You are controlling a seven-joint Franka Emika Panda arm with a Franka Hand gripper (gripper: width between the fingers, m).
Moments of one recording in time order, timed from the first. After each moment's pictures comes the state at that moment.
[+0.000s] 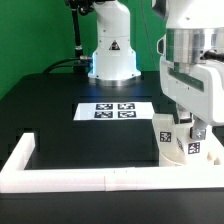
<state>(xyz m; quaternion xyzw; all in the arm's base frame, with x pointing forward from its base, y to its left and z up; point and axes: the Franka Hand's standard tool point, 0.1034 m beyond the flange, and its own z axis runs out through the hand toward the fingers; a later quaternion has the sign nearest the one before) 0.650 0.081 0.082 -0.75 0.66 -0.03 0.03</state>
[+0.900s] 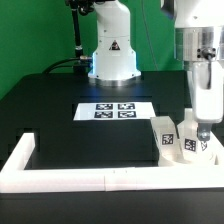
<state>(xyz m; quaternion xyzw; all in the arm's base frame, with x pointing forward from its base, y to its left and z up) 0.646 0.099 0.090 -0.67 0.74 -0.01 0.05</state>
